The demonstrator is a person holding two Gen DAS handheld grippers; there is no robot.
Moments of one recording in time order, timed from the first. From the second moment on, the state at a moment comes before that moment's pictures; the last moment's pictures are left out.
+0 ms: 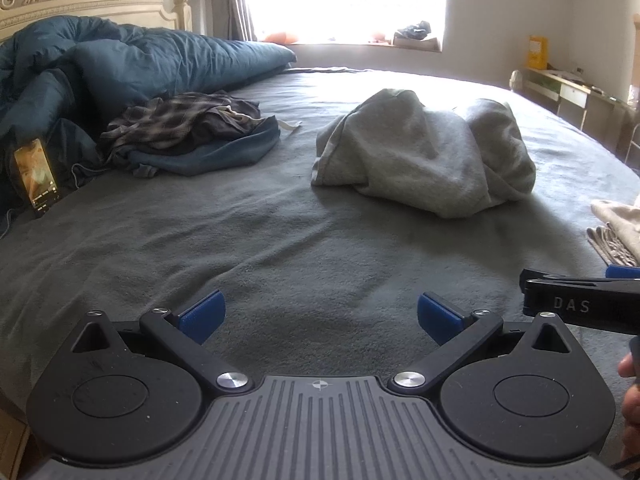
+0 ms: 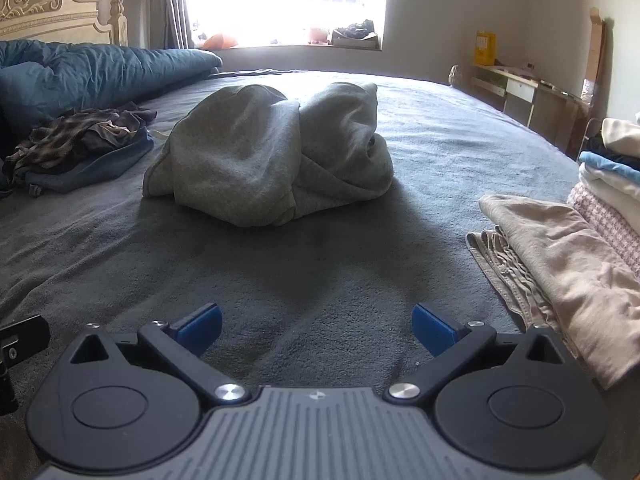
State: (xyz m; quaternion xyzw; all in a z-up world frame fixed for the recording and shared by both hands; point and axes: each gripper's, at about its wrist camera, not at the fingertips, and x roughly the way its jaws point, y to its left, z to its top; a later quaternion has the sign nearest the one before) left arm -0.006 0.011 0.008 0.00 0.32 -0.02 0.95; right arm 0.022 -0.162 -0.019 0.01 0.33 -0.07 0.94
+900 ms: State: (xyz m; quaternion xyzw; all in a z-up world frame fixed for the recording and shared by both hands) left arm -0.007 -0.006 0.015 0.04 0.30 0.01 0.95; right arm 0.016 -0.169 -0.013 0.02 0.33 -0.07 0.94
